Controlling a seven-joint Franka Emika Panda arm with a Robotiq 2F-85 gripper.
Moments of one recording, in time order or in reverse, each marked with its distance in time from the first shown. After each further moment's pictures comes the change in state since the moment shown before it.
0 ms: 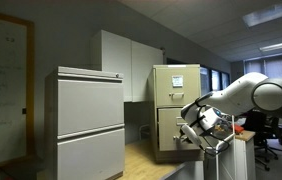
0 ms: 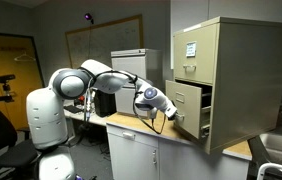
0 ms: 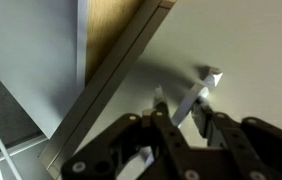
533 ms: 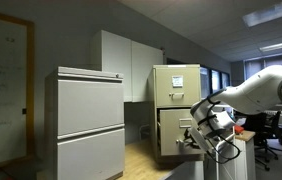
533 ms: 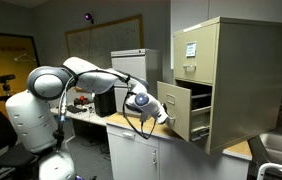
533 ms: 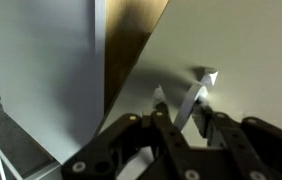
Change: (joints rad) arm 0.001 -0.190 -0.009 -0.193 0.244 -0.103 -0.145
